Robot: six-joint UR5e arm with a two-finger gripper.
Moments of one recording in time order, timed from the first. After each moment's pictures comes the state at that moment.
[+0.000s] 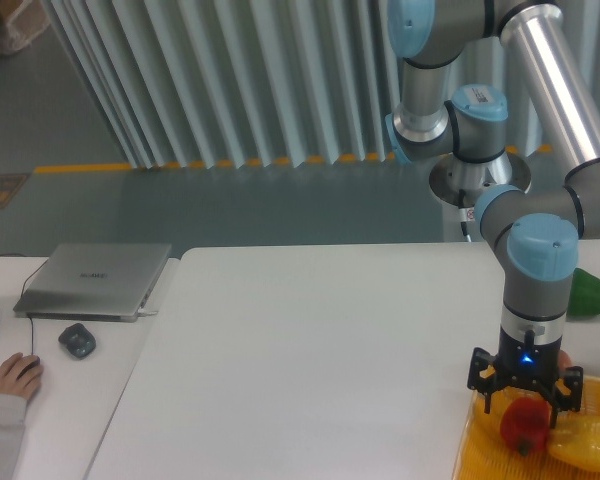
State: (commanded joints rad) arm 2.38 -2.09 -1.45 -0.99 1.46 0.45
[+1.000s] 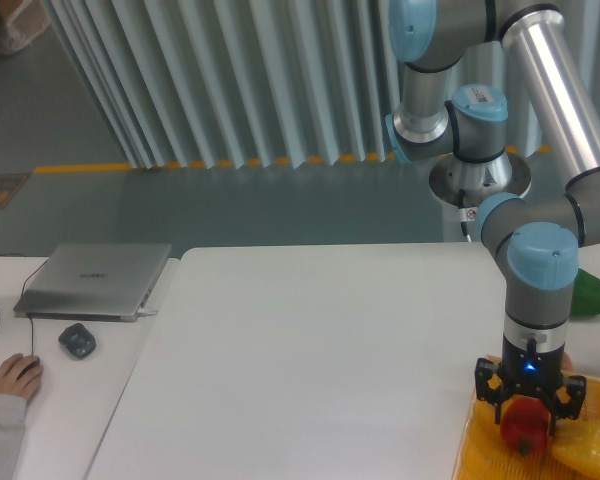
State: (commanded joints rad) arm 2.39 -2.10 -1.45 -0.97 1.48 0.45
